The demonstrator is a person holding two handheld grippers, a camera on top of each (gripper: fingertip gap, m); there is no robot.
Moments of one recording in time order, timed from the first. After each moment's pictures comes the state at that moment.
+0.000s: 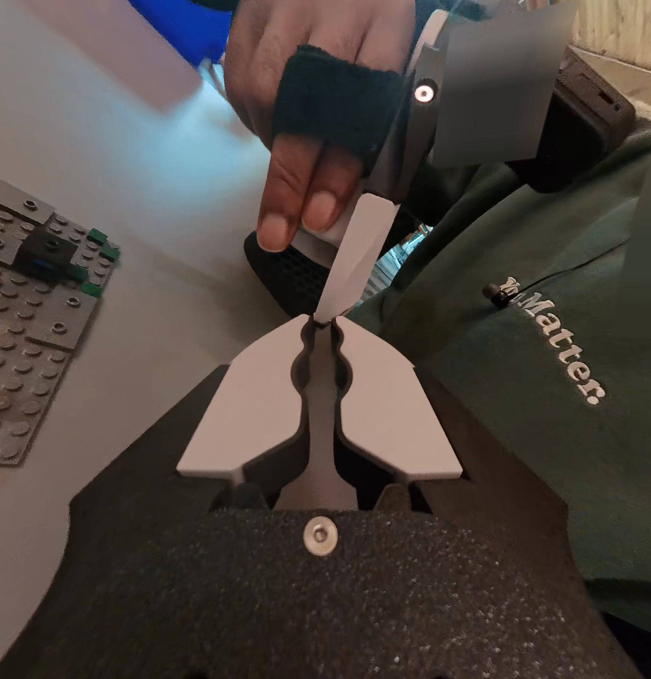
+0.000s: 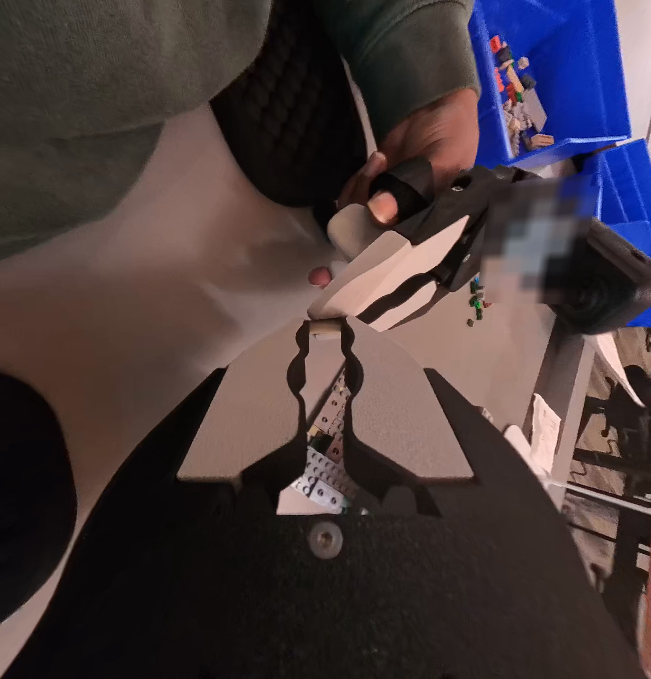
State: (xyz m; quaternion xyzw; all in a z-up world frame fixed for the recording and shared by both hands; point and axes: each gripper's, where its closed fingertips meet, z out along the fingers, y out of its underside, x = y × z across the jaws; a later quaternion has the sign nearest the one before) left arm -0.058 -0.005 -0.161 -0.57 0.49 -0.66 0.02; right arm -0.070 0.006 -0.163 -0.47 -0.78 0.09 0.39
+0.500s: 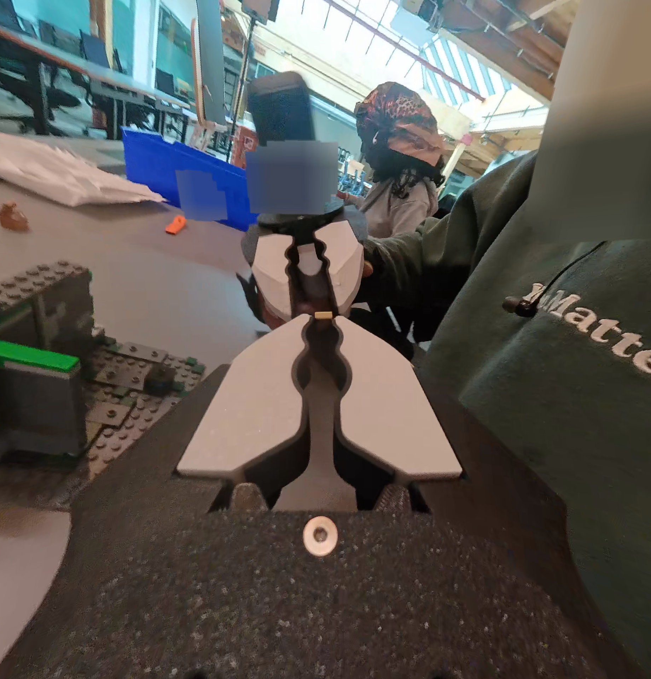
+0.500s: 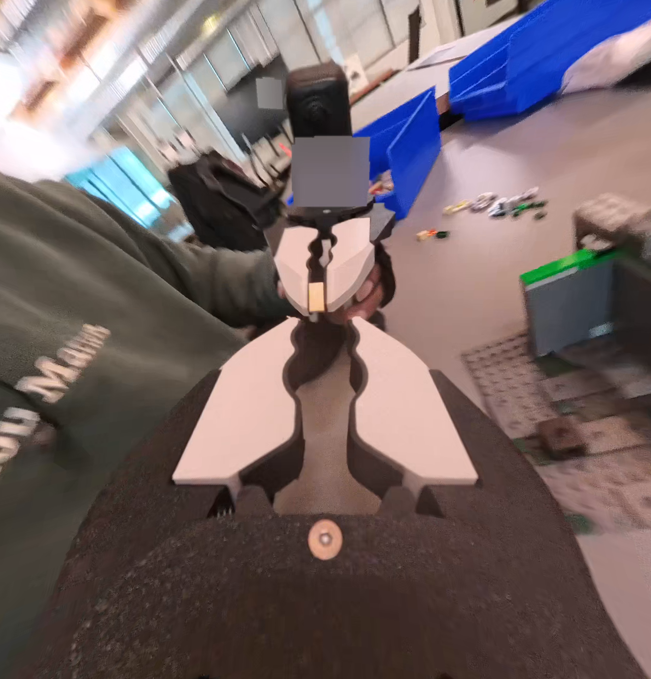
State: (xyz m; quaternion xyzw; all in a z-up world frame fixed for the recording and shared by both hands) left arm -0.059 0.017 -0.125 -0.49 0.50 -0.66 0.27; right arm -0.056 0.020 -0.127 -0.69 -0.26 0.55 0.39
